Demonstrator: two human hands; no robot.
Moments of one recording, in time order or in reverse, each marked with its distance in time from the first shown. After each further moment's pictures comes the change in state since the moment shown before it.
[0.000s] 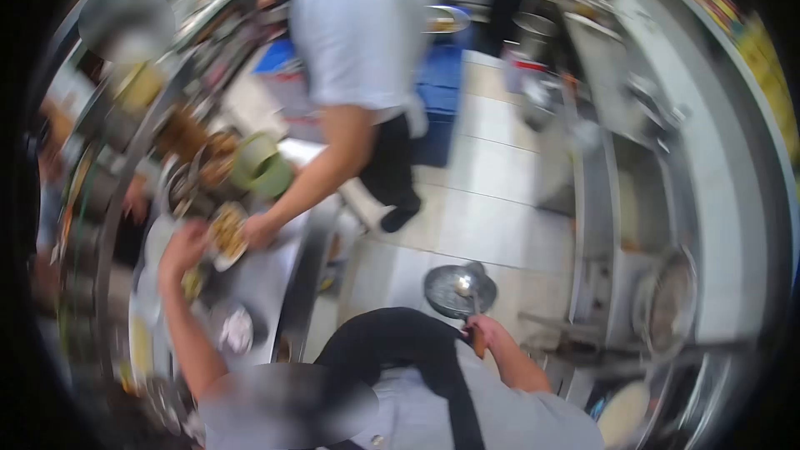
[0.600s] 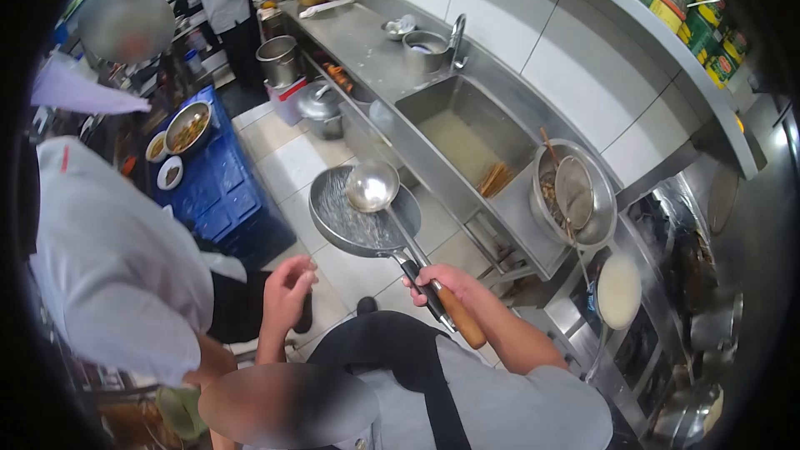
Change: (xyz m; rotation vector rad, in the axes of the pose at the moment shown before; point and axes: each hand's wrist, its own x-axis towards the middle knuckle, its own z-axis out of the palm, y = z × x) left_hand 0.154 0.455 0.250 -0.916 -0.660 0.699; right_hand -0.192 -0.214 0.033 0.519 -0.157 -0.491
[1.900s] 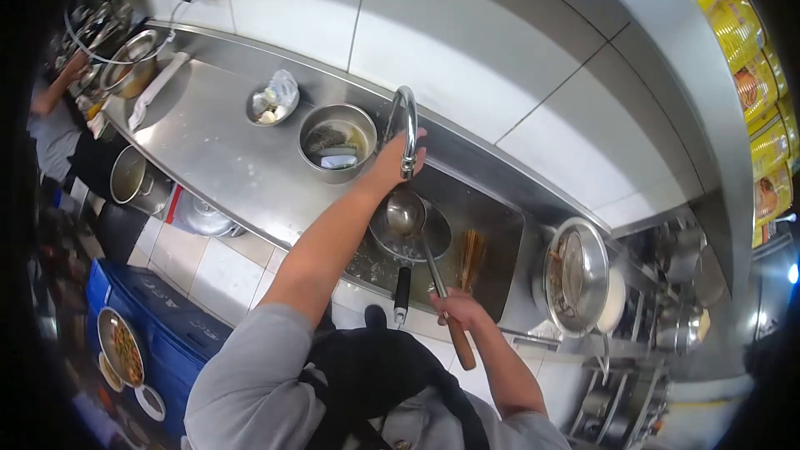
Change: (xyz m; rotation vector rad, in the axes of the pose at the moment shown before) left_hand 0.712 -0.022 0.432 -0.093 -0.547 0.887; right_hand 0.135 -0.330 -0.075 0.128 0.903 -0.274
